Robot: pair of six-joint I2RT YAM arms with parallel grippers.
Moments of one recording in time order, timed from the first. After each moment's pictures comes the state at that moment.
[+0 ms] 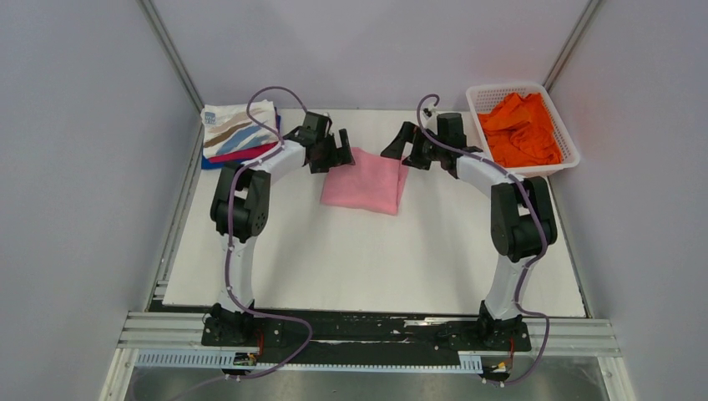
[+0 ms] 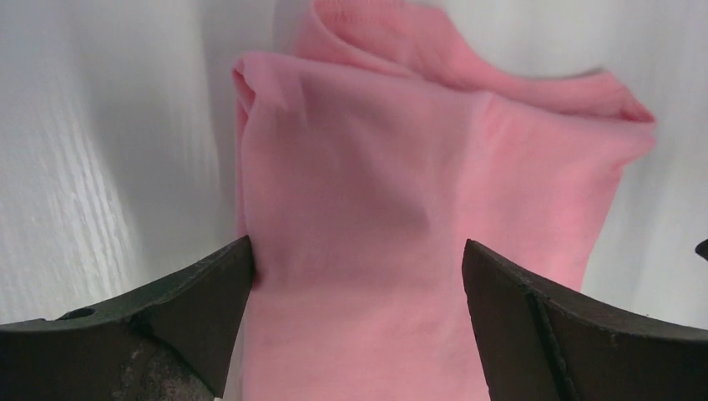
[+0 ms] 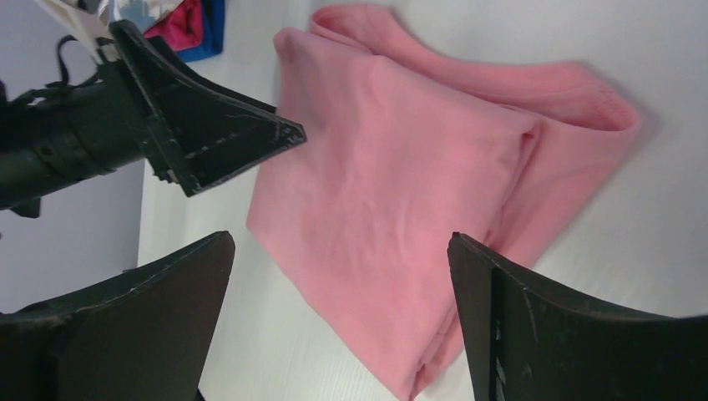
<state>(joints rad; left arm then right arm) -0.37 2.17 1.70 -0.37 0.13 -0.54 0.22 1.91 1.34 -0.02 -0.53 0.54</state>
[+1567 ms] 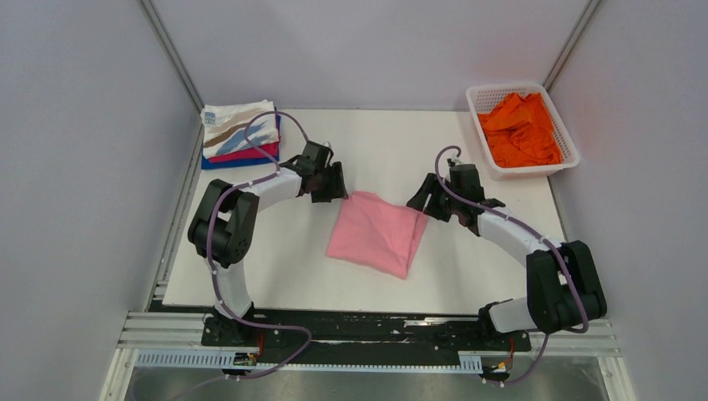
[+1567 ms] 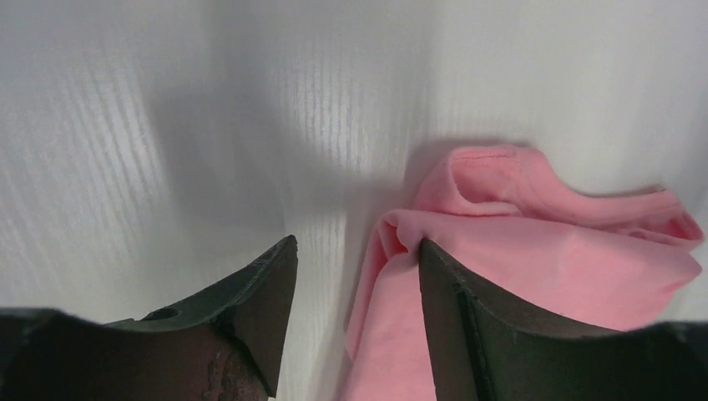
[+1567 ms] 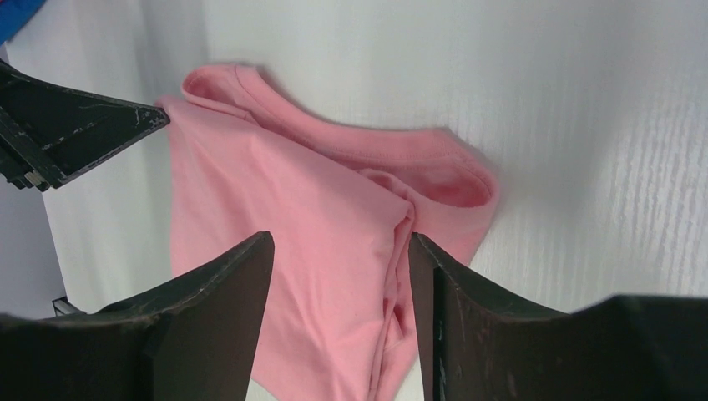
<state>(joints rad) -0.46 1.87 1.20 -0.27 0.10 -0.56 0.29 1.38 0.73 -0.08 -0.24 0.64</state>
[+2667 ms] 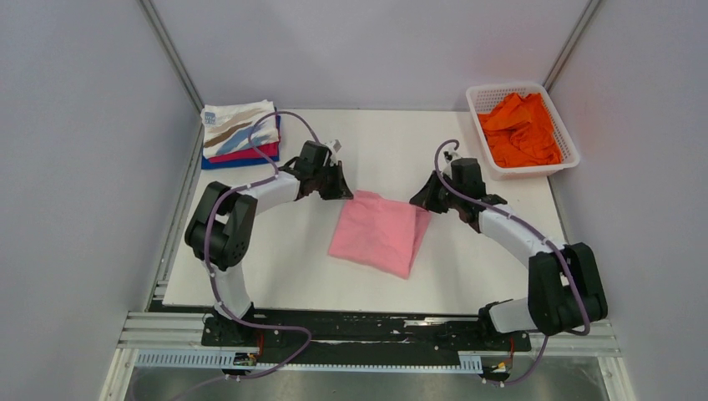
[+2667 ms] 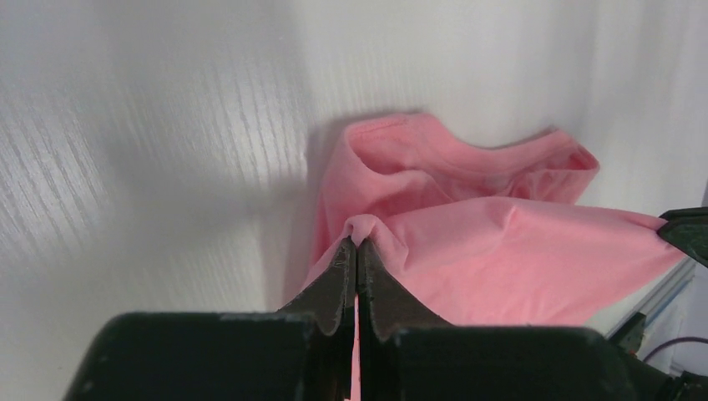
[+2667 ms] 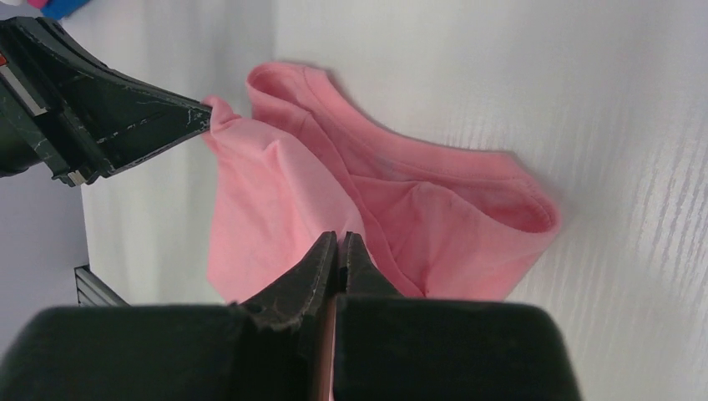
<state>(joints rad) -0.46 1.88 1.17 -0.12 0.33 -0.53 0.28 1.42 0.80 -0.07 -0.32 0.60</state>
